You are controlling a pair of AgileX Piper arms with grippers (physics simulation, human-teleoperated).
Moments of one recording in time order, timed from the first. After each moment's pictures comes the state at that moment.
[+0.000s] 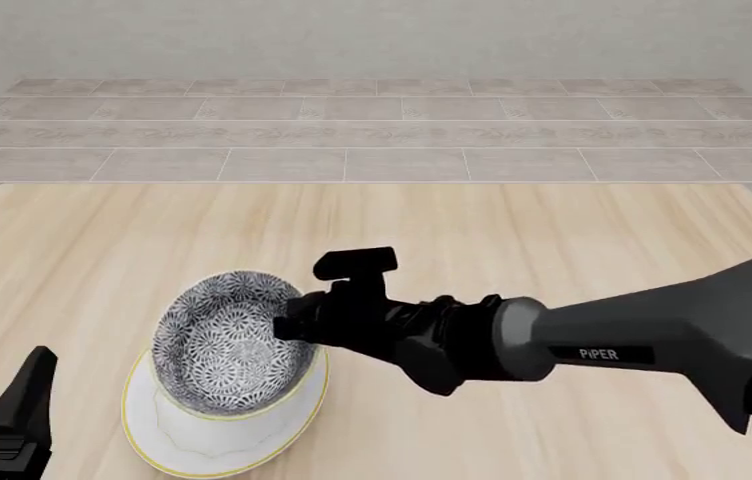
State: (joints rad) left arm 0.00 0.00 0.00 0.00 0.00; right arm 0.86 1.91 -1.02 -0.31 0.50
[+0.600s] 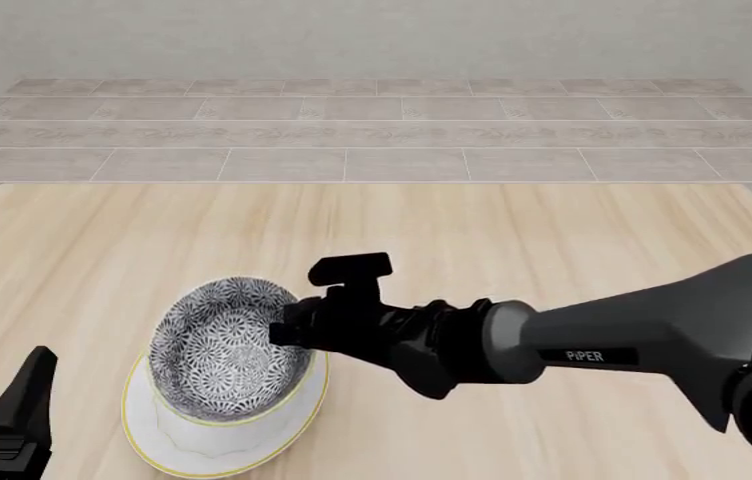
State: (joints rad) left arm 0.00 0.00 0.00 0.00 0.00; right arm 0.87 1.94 -1.03 -0.32 0.50
